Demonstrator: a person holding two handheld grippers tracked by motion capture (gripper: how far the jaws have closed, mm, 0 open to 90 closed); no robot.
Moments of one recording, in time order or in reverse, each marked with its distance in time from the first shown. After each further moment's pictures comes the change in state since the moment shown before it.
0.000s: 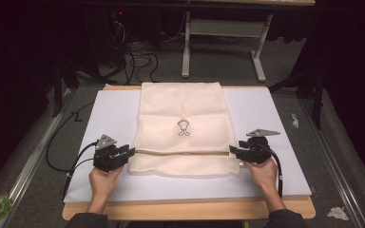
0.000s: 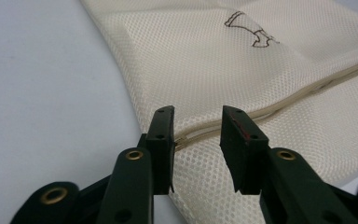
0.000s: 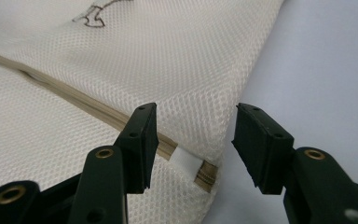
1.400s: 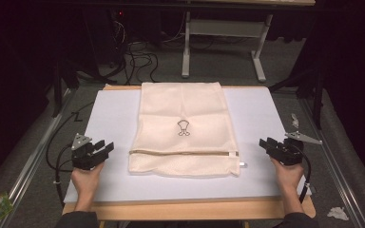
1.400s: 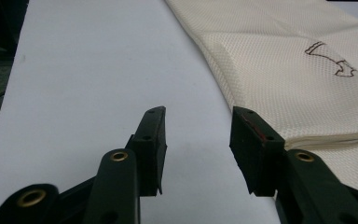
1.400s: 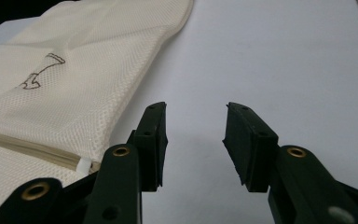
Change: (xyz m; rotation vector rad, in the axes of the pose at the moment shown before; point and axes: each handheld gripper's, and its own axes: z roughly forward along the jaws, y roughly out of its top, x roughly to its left) left arm 0.052 -0.013 -0.018 -0.075 0.175 -0.103; right arm -0.072 -0.034 -0.041 -0.202 -0.093 0.221
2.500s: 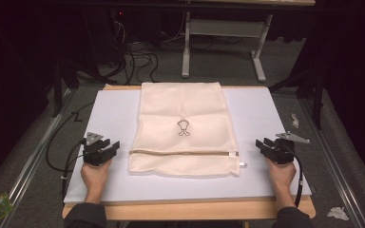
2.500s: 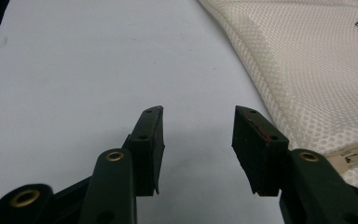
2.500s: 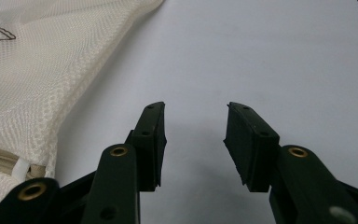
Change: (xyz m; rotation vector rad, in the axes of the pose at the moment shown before) left arm 0.001 -0.009 0.041 0.046 0.060 0.029; right arm -0.004 -0.012 0.030 0.028 -0.087 -0.051
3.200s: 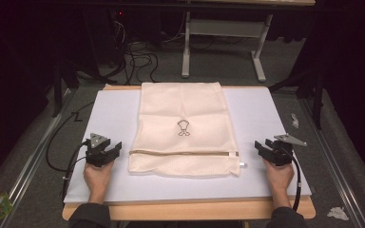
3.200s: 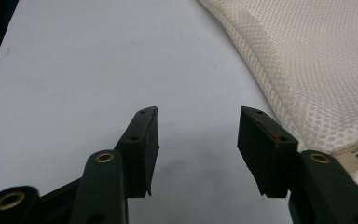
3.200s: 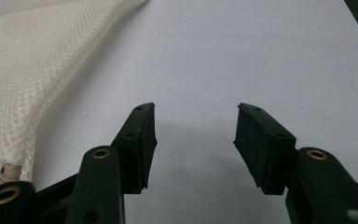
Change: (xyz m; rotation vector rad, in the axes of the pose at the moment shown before) left arm -0.008 -0.004 0.004 -0.008 0.038 0.053; right arm 0.003 -0.007 0.005 -0.002 -0.057 -0.006
